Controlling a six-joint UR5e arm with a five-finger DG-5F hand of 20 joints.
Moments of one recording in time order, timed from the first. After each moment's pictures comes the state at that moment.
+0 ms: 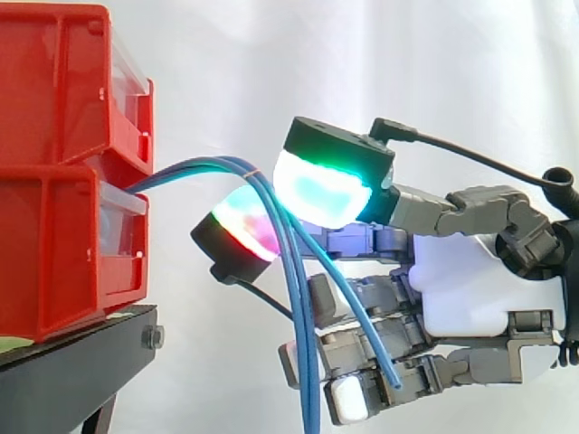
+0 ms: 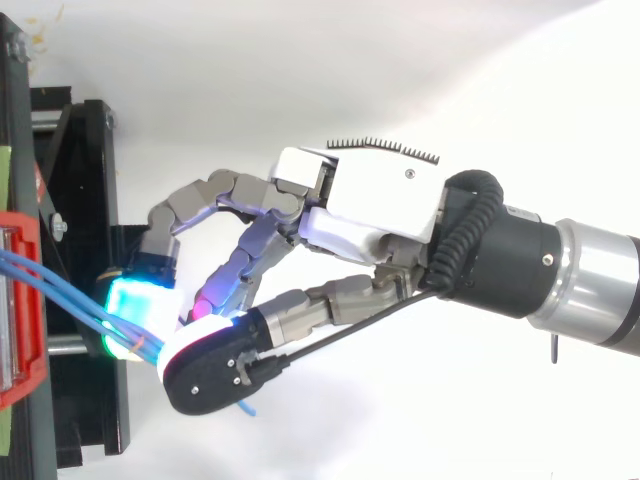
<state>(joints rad) 0.22 -2.32 -1.19 -2.81 -1.07 0.13</state>
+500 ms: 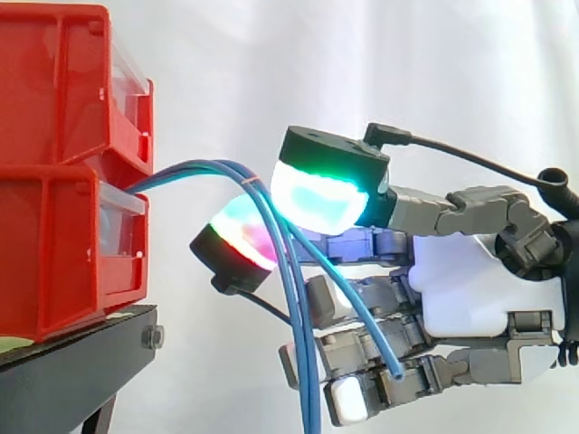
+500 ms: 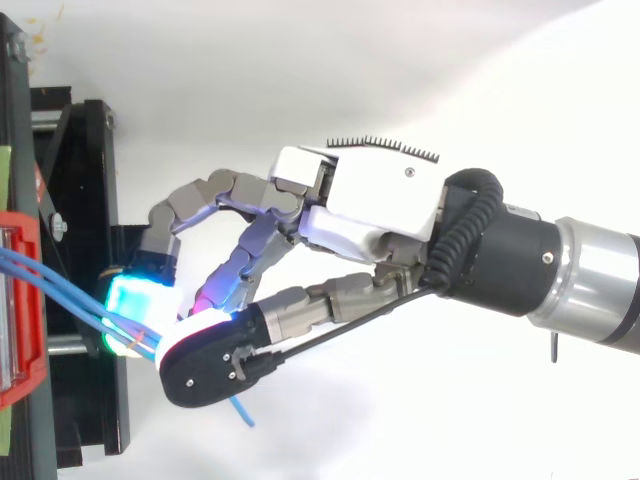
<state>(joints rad) 0.21 -2.32 -1.19 -2.81 -1.08 0.13</state>
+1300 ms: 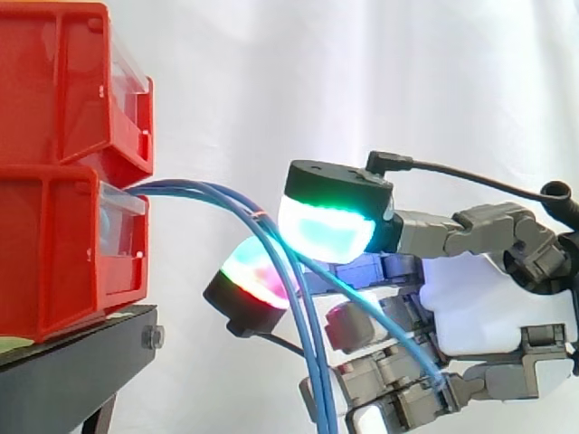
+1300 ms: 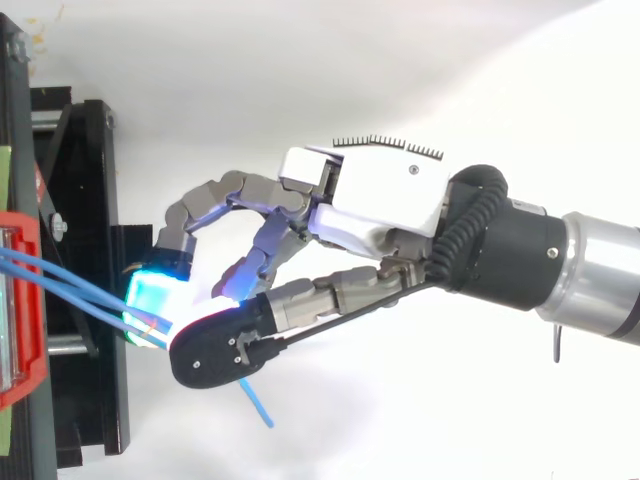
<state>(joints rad) 0.21 -2.32 -1.19 -2.88 -1.09 0.14</state>
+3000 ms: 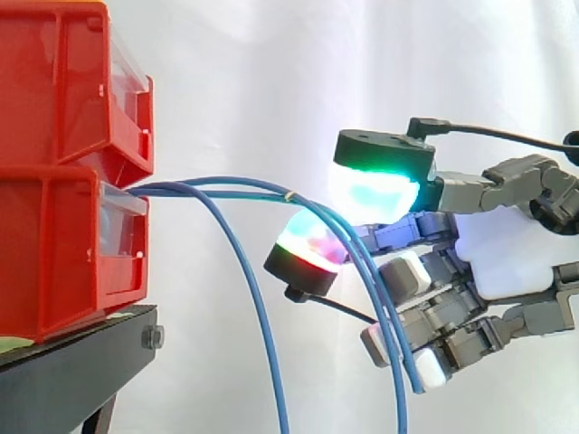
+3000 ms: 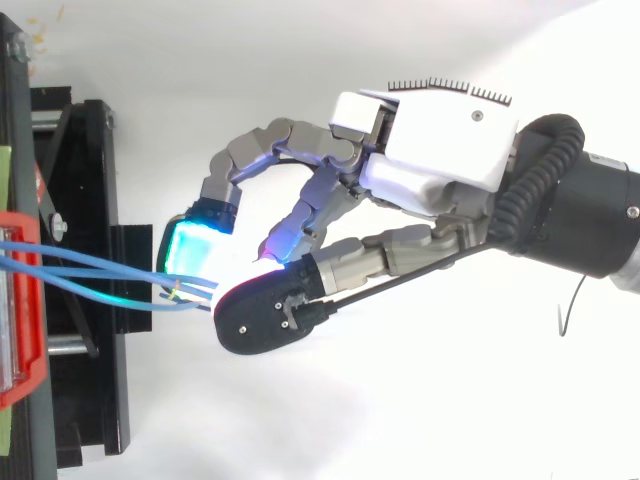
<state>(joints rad) 0.19 -2.24 -1.19 -3.06 -1.09 0.13</state>
